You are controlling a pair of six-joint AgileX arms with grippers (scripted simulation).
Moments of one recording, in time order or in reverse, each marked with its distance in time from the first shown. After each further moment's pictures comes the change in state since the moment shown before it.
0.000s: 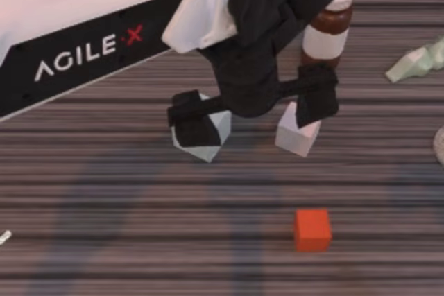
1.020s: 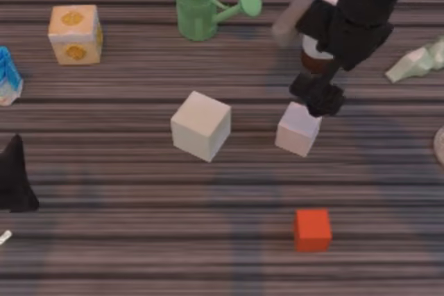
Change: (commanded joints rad) left arm 0.738 -1.677 -1.521 0.917 0.024 0.757; right arm 0.339 1.769 1.536 -0.981 0.009 -0.421
